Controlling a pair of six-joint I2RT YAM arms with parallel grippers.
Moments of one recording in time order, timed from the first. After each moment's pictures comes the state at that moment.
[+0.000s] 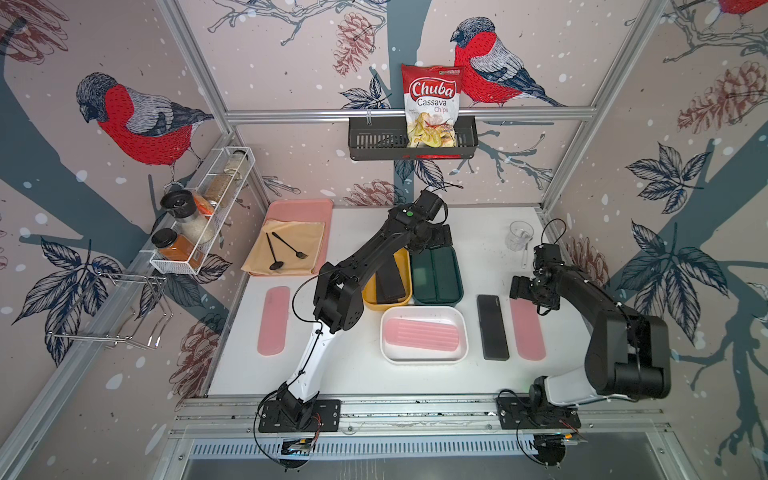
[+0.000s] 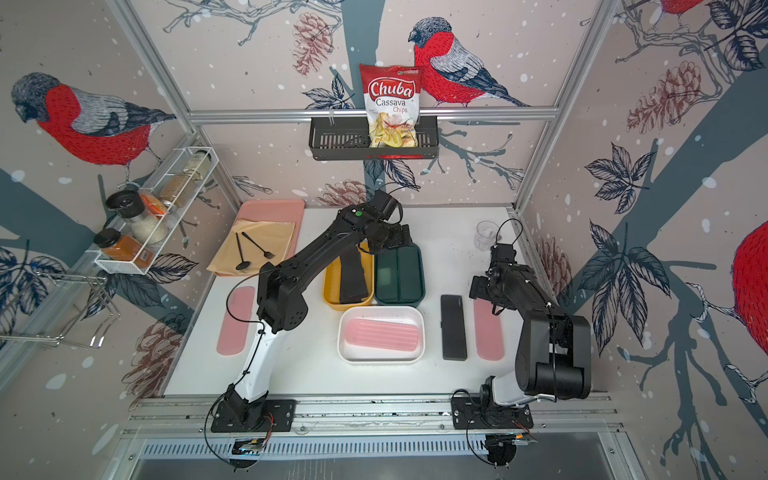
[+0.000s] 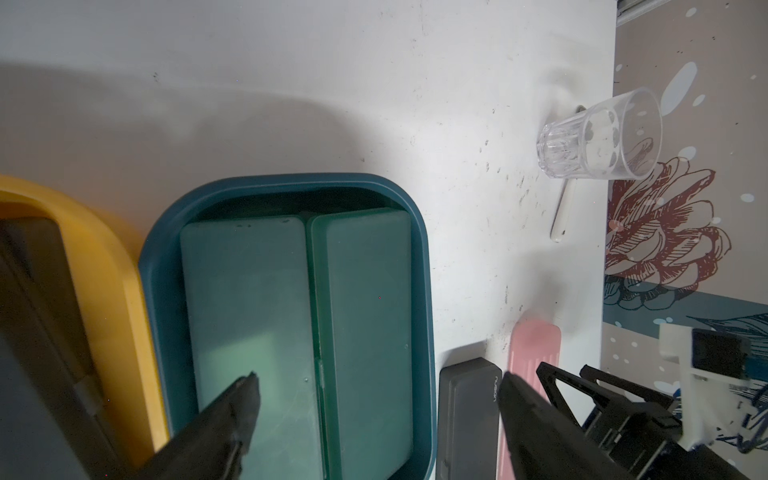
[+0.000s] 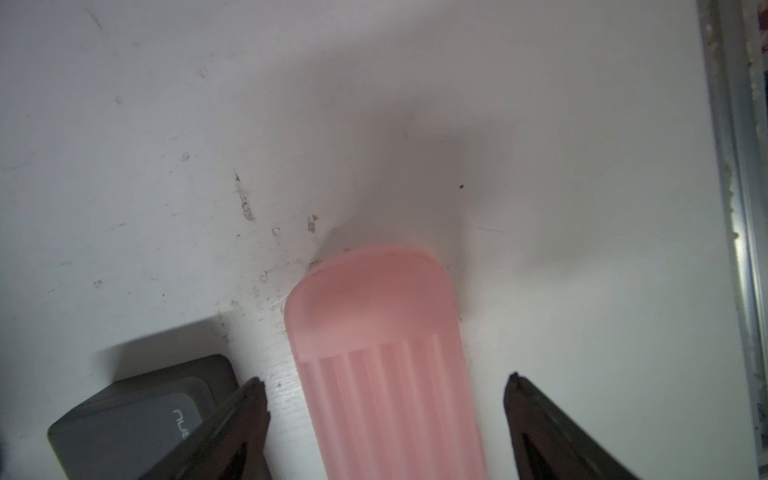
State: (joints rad) left arm -0.68 2.31 2.31 -0.99 0.15 -0.73; right arm -0.06 1.49 0.90 -0.68 0.06 0.16
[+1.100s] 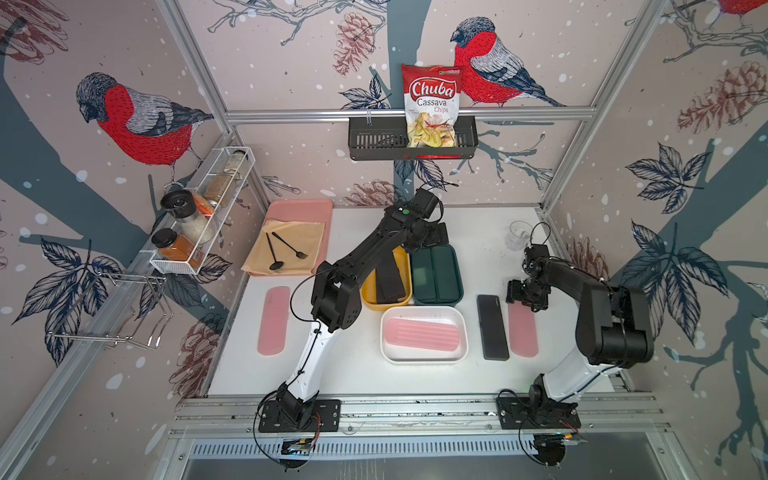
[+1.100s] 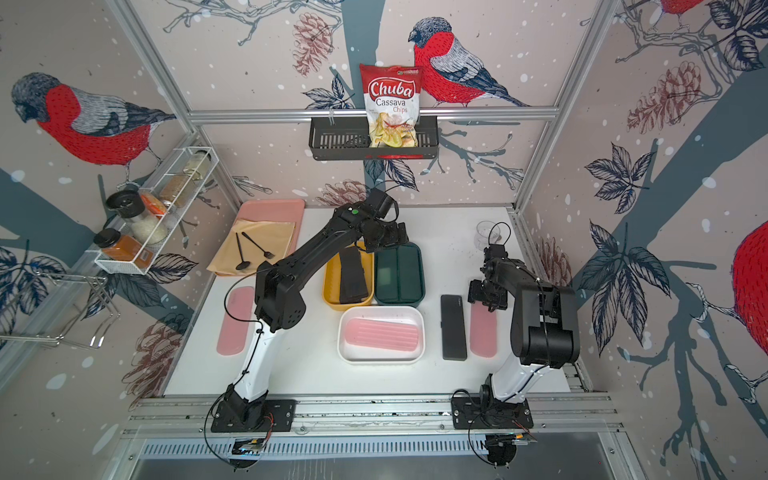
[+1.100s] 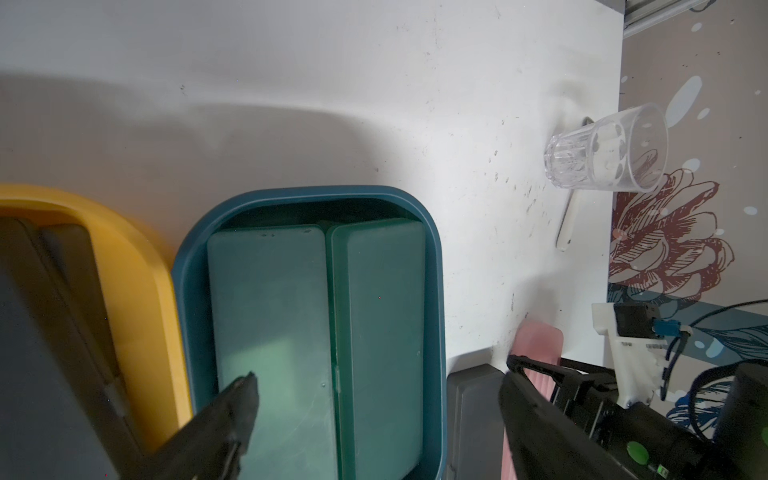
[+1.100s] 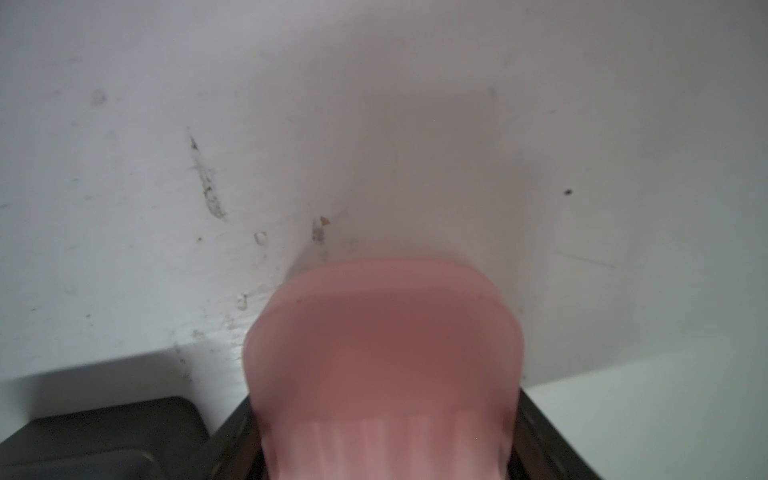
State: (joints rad) left arm -0.66 2.29 2.30 -0.99 0.16 -0.72; right arm -0.05 1.69 0.97 -0.70 0.02 0.11
